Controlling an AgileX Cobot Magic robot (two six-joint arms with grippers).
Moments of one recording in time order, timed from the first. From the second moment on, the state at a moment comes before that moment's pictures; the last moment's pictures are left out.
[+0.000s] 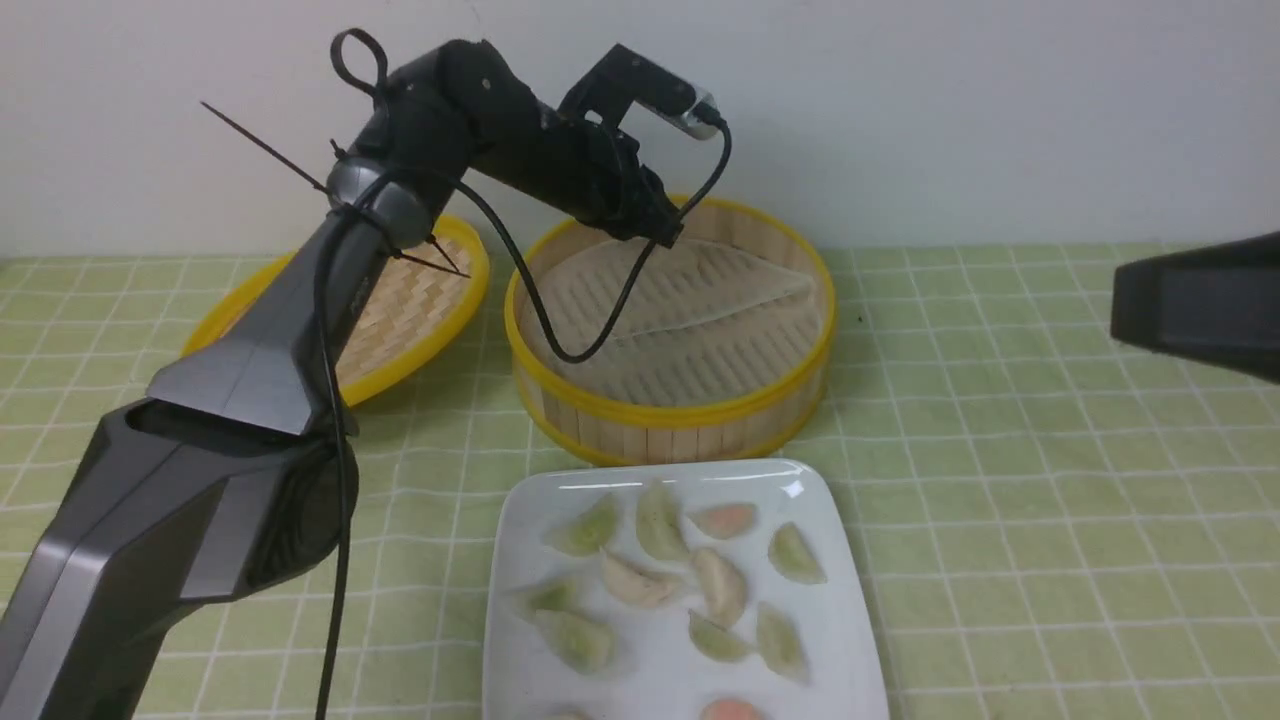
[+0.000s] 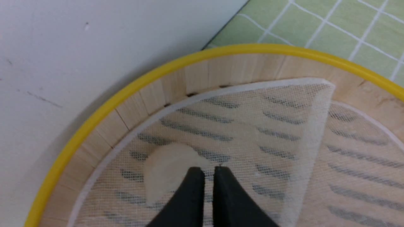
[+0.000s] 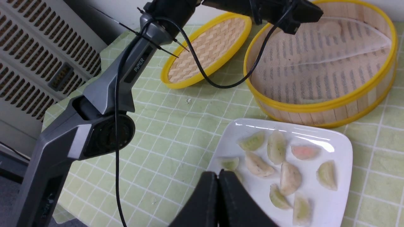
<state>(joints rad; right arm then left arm) 0.54 0.86 -1.12 0.29 0.95 0.24 -0.27 2.74 -2.79 -0.56 0.98 0.71</state>
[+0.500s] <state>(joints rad) 0.54 0.86 -1.12 0.27 0.96 0.25 -0.27 2.83 -2.79 -0.56 0.85 0.84</state>
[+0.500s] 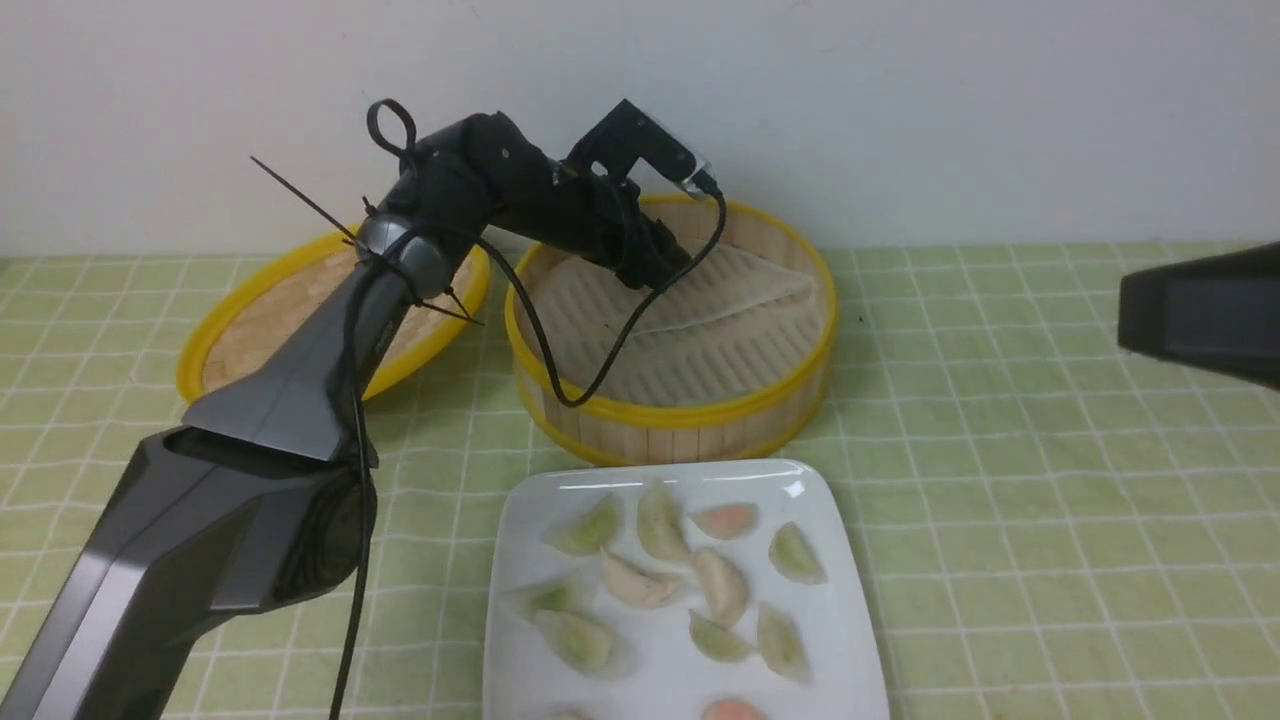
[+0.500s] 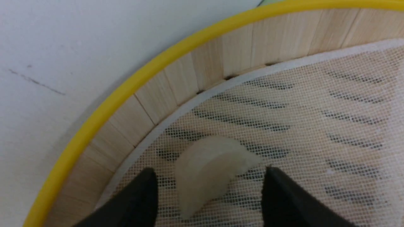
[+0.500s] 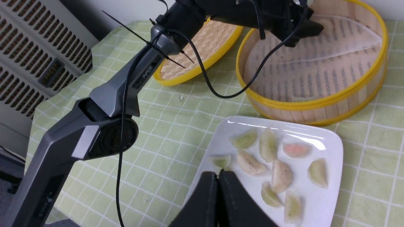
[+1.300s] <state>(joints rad) 0.54 0.86 -1.12 0.27 0.98 0.29 -0.27 2.85 -2.79 -0.59 0.85 0.87</state>
